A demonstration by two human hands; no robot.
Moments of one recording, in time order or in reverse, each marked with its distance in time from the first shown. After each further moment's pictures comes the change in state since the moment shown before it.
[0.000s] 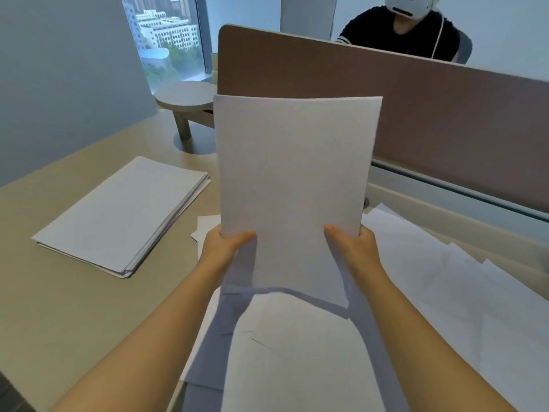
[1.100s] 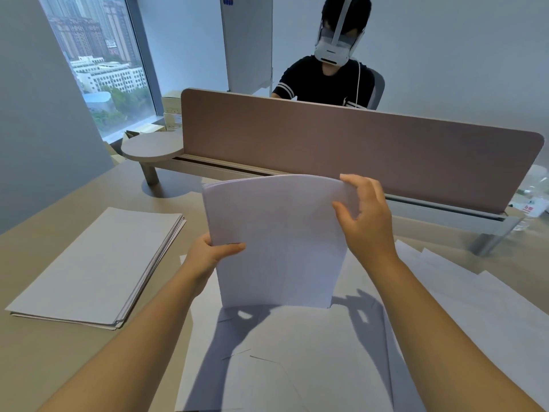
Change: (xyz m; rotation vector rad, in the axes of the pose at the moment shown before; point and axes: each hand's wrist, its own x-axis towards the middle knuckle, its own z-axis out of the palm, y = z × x) left_hand -0.016 0.060 -0.016 -0.021 -0.406 0.173; right_hand -0.053 -0.084 -0.036 -0.588 0.376 -0.722
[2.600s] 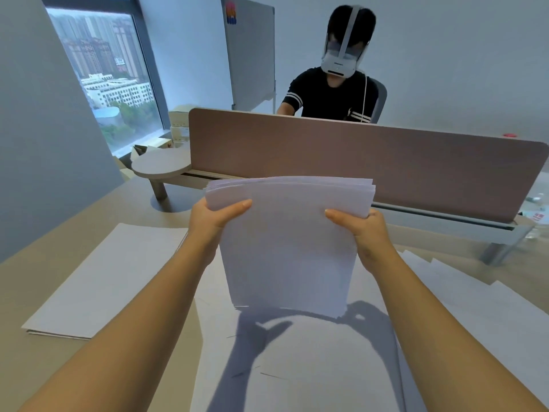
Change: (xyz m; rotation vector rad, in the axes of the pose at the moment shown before) left_hand 0.012 0.076 0.014 -0.039 0.158 0.217; right_hand 0.018 -0.005 0.006 0.796 -0.153 0.552
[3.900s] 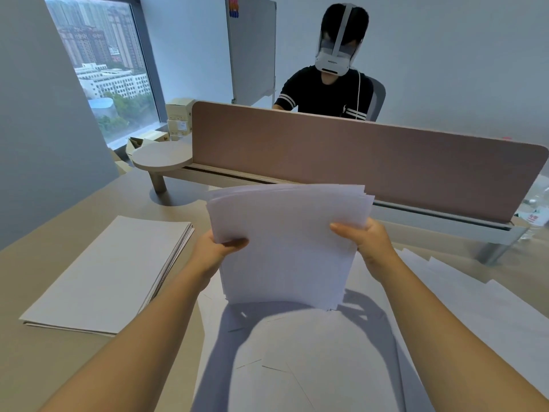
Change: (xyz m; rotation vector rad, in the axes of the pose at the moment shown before) left_hand -0.009 -0.053 -0.027 0.119 -0.116 -0.203; right_hand -0.005 0.016 -0.004 -0.144 -0.013 0.115
